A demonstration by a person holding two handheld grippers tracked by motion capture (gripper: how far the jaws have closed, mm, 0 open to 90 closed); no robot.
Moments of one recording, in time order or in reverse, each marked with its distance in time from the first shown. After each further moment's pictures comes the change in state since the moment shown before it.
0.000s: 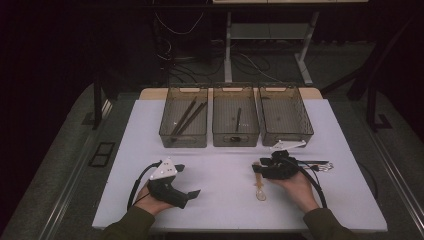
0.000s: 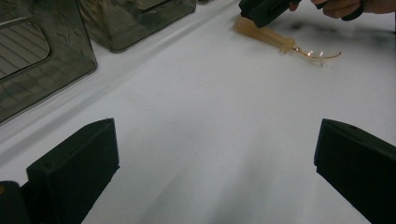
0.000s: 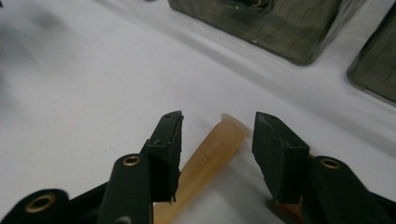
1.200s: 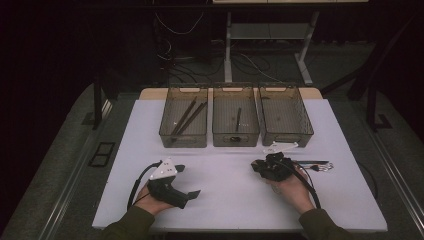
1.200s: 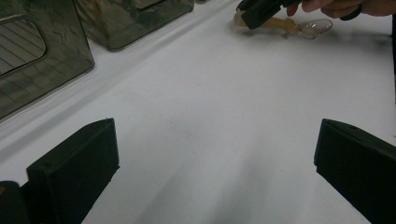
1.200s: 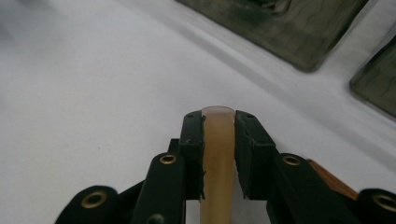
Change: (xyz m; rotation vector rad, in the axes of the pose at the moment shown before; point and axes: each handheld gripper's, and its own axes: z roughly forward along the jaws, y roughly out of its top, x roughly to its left) left arm 0.001 -0.001 0.000 0.001 -0.012 -0.004; right arm 0.013 0.005 0.001 0.012 -0.061 -0.085
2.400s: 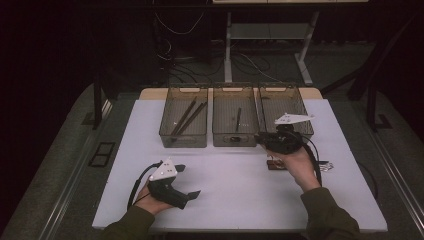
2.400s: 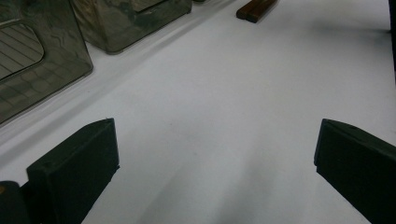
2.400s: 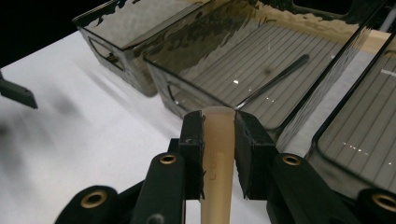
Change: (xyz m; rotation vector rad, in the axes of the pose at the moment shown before) left arm 0.000 -0.001 0.002 -0.011 -0.002 0.023; right arm -0.034 0.061 -0.030 -0.175 0.064 0.060
